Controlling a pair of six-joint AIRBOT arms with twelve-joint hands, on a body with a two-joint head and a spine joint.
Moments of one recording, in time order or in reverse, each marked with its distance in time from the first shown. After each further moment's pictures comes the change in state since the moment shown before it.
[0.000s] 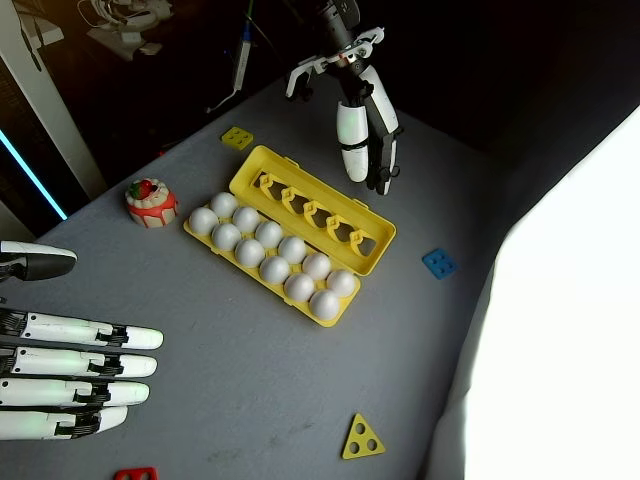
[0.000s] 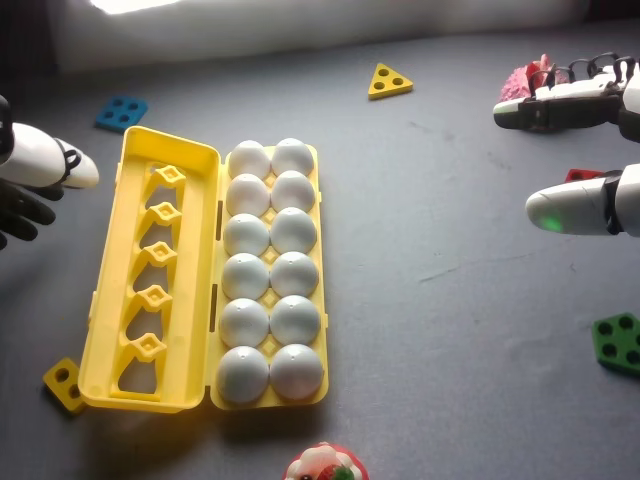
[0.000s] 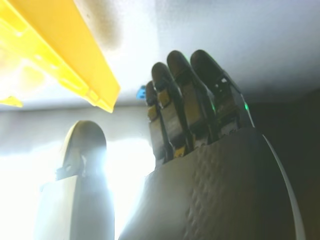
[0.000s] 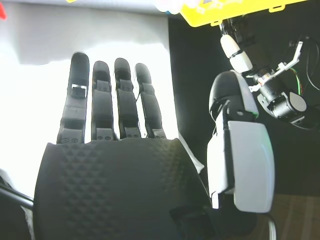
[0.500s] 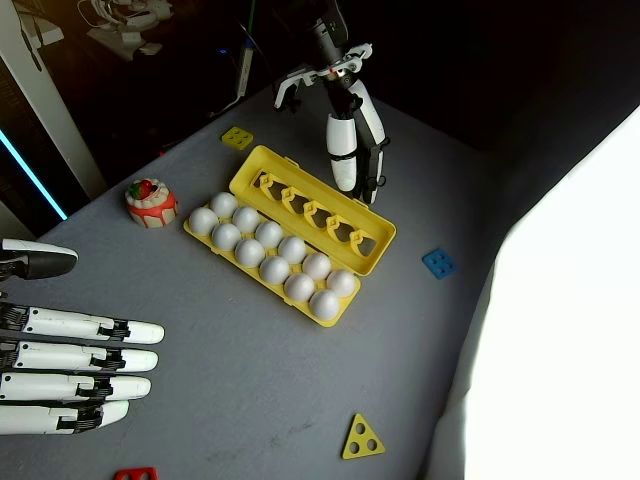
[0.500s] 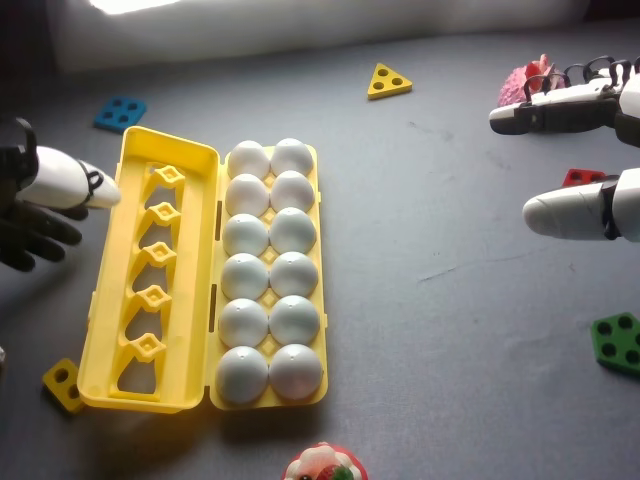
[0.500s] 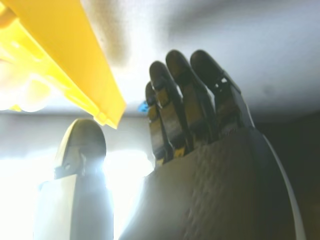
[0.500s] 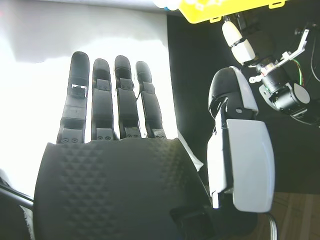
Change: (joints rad) left arm 0.071 -0.029 -0.008 -0.001 0.045 -0.106; right arm 0.000 0.000 -0.009 0.000 0.000 0.000
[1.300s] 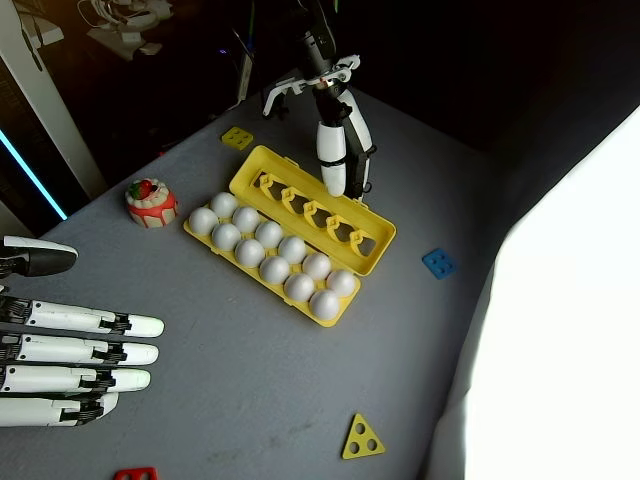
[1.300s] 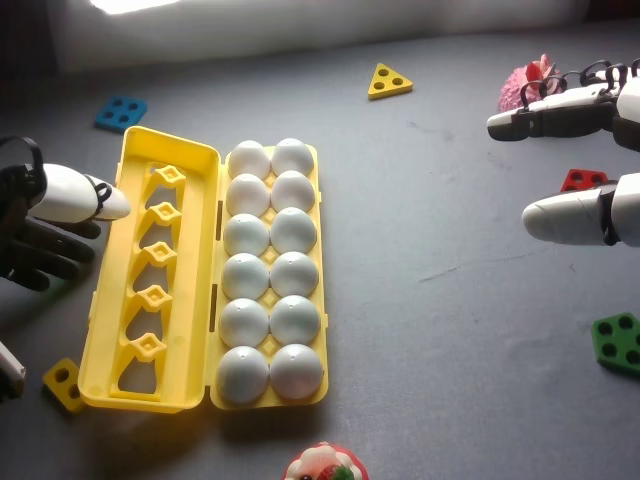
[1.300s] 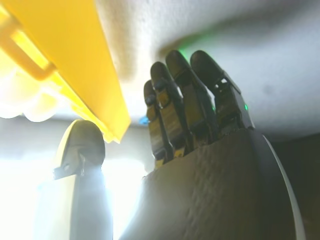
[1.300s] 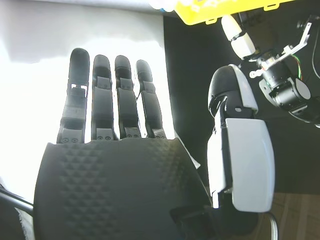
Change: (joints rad) left arm 0.044 -0.010 -0.017 0.014 0.022 -0.105; right arm 0.000 0.000 -0.003 -0.013 -0.002 0.000
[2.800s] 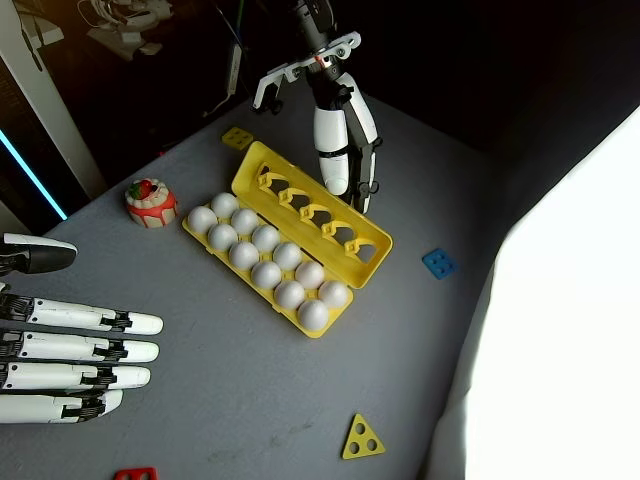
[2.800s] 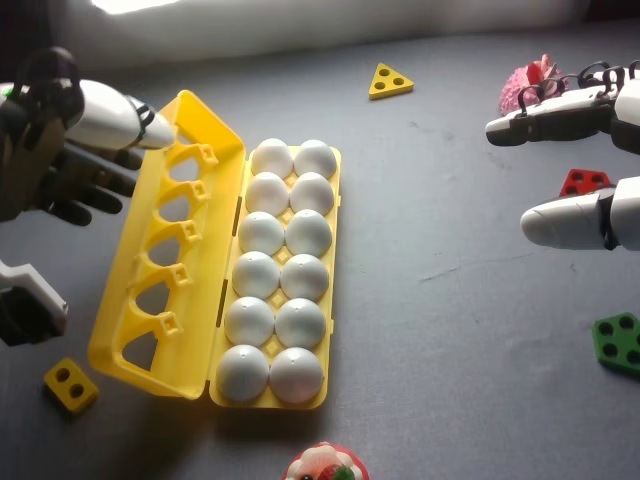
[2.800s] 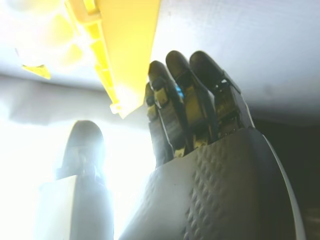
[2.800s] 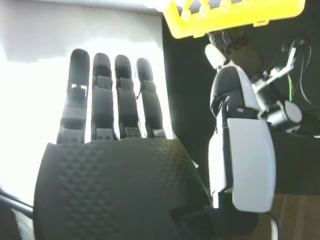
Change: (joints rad) left arm -0.291 -0.002 -0.084 -0.028 -0.174 0.126; right arm 0.000 0.000 -0.002 -0.010 0.000 -0.001
